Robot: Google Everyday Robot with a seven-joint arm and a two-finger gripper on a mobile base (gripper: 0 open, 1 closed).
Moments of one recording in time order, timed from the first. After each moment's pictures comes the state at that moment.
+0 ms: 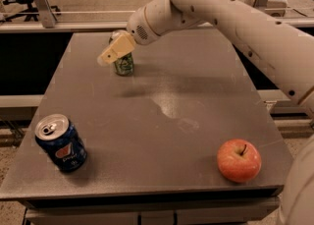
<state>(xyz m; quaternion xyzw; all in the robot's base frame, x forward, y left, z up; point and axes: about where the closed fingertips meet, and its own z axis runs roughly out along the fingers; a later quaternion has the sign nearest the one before) 0.669 0.103 0.917 -0.52 0.72 0.25 0.40</state>
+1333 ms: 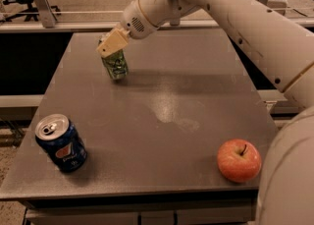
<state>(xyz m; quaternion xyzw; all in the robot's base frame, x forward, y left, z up) 0.650 0.116 0.925 -0.56 0.71 0.28 0.34</state>
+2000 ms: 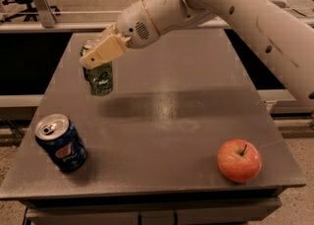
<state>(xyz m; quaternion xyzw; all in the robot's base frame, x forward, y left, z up) 0.543 0.130 0.965 -0.59 0.61 0.41 0.33</state>
